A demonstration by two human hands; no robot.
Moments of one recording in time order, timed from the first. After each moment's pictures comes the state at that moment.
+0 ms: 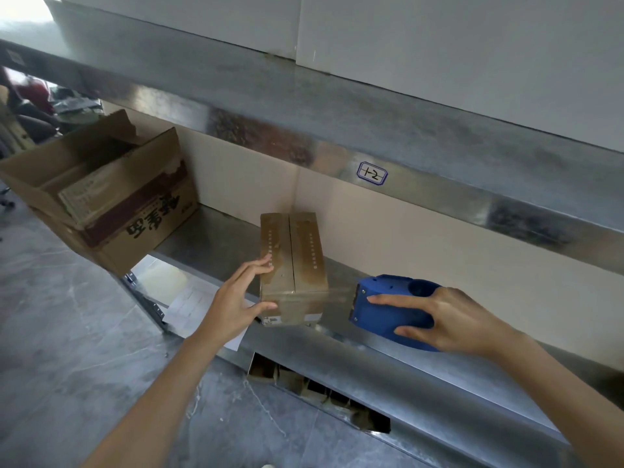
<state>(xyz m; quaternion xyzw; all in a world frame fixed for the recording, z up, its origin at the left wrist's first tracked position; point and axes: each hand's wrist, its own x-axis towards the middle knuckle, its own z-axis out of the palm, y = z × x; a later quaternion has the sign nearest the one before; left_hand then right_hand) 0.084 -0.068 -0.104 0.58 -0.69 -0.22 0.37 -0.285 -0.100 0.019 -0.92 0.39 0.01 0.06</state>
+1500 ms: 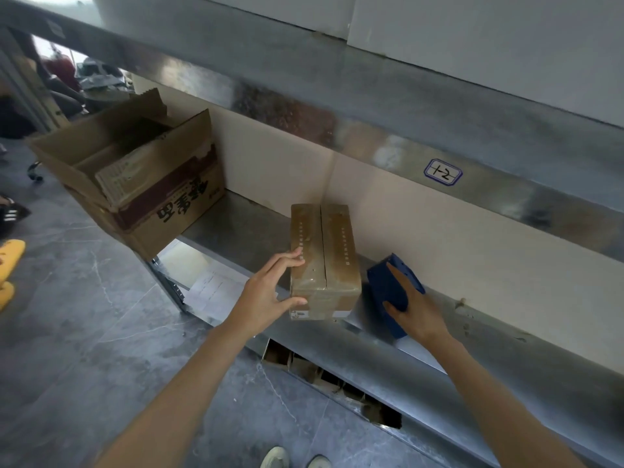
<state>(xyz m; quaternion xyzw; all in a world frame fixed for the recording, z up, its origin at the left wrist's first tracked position) 0.090 -0.069 -0.102 0.59 -0.69 -0.24 0.36 -0.221 -0.140 -0.109 -0.75 0.62 -0.06 0.23</state>
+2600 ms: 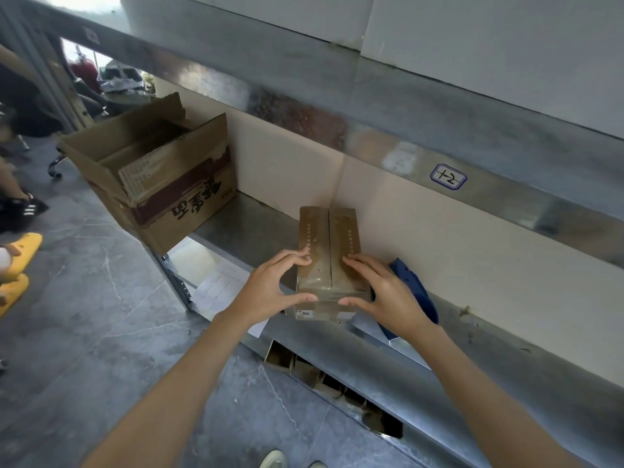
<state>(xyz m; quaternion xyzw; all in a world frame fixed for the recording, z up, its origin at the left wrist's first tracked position) 0.096 -0.072 -0.090 0.57 -0.69 -0.24 0.36 -0.158 -0.133 -0.064 -0.89 0.39 -0.16 0.18</state>
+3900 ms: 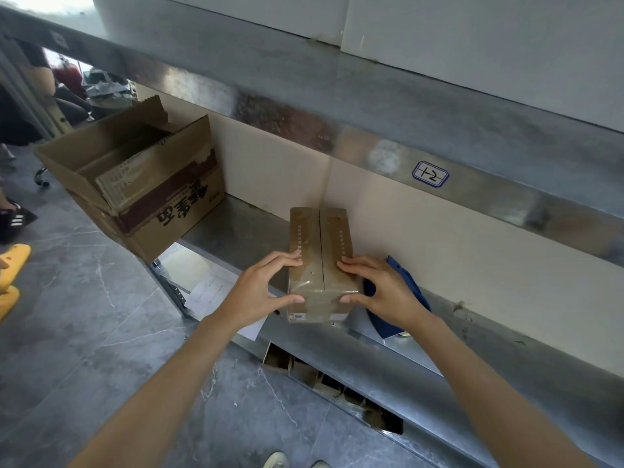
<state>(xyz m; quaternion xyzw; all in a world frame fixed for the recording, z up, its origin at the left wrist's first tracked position) 0.100 -0.075 -0.088 0.55 -0.71 -0.25 0.36 -0.172 -0.155 -0.076 -0.86 0.38 -0.19 0.27</state>
